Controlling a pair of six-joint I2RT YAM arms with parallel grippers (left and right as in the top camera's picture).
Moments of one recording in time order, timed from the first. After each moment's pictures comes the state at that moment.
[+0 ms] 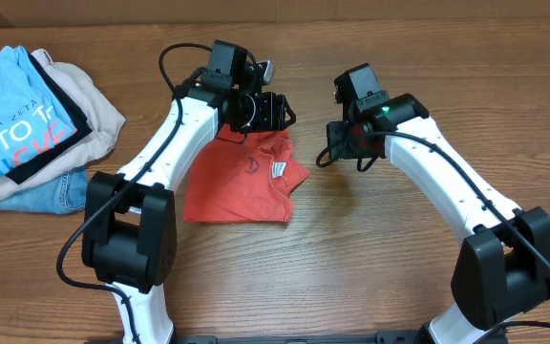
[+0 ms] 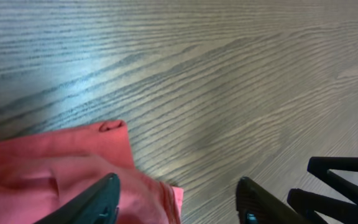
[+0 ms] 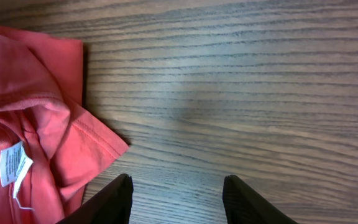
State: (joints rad) left arm -0.31 2.01 1.57 -0.61 0.54 -0.32; right arm 0.39 1.79 1.43 -0.89 0.01 0.31
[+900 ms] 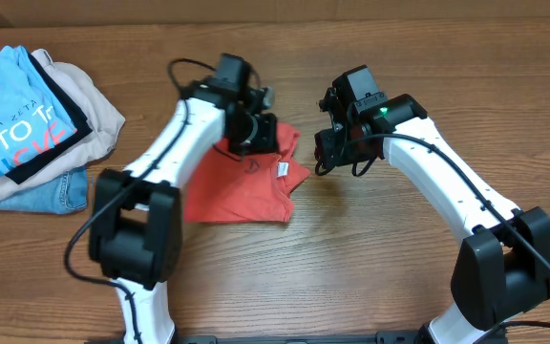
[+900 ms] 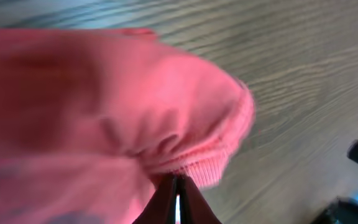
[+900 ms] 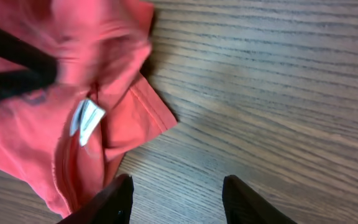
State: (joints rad) left arm -0.34 2.05 1.57 -0.82 0.50 -0.29; right arm 0.39 1.79 1.43 -0.90 -0.18 0.16
